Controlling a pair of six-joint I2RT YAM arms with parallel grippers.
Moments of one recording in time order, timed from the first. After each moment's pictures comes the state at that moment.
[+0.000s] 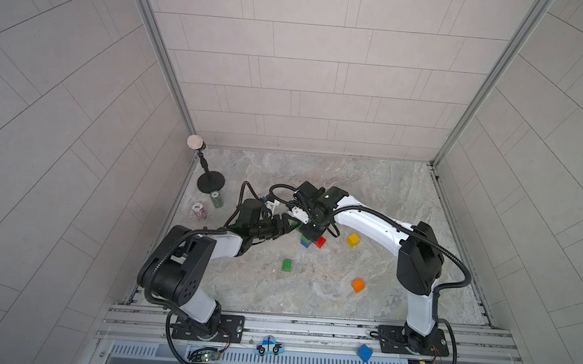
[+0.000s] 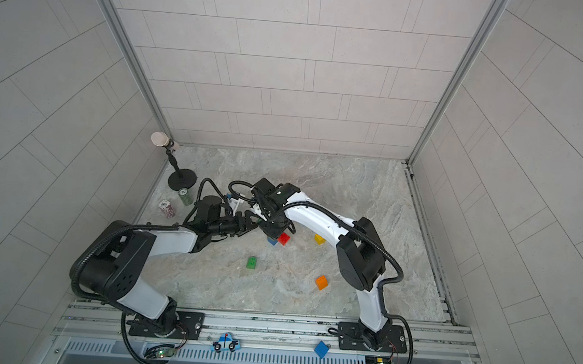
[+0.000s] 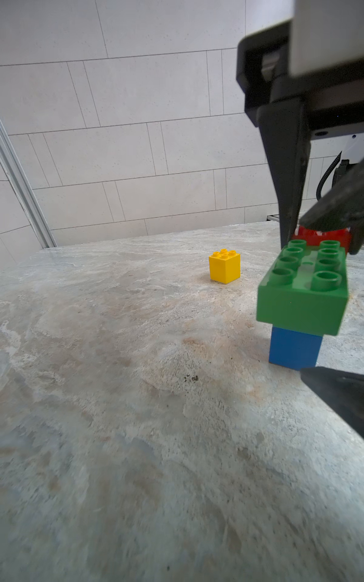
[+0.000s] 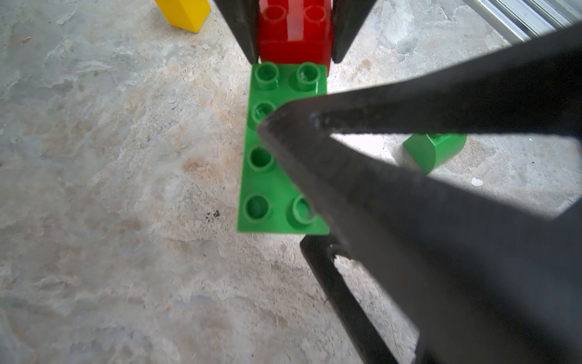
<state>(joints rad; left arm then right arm) -0.33 1.56 0.53 0.50 0.73 -0.82 0.80 1.97 1.70 -1.06 -0.01 -0.13</state>
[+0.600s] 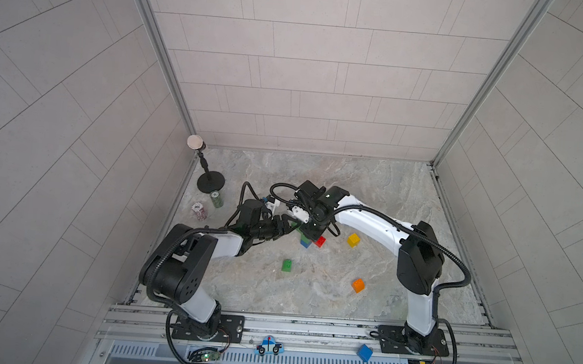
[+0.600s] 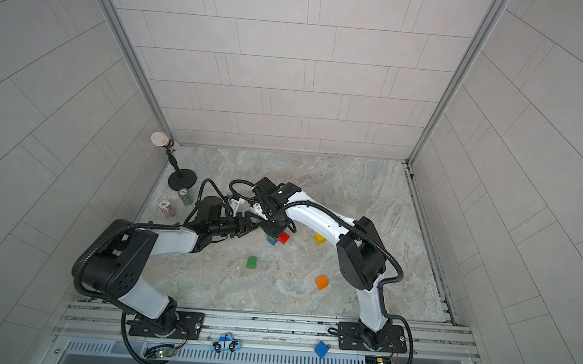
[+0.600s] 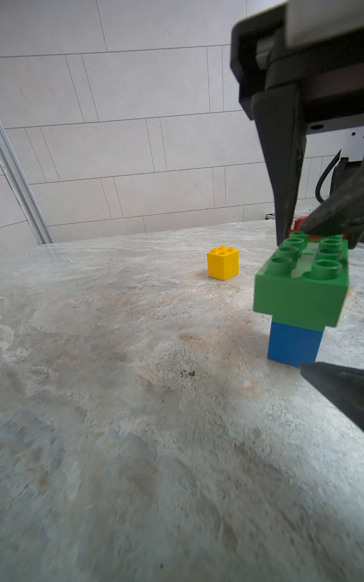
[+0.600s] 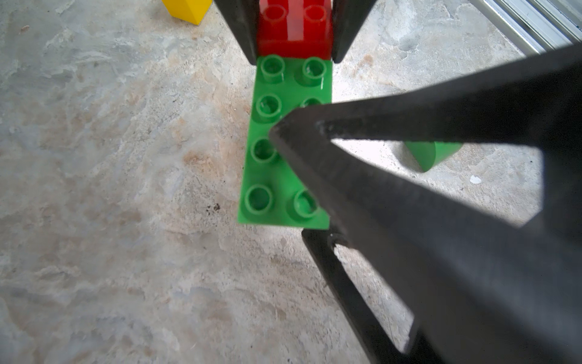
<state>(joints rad) -0.33 1.58 0.53 0.50 0.73 -0.82 0.79 1.97 1.70 -1.05 -0.03 -0.15</state>
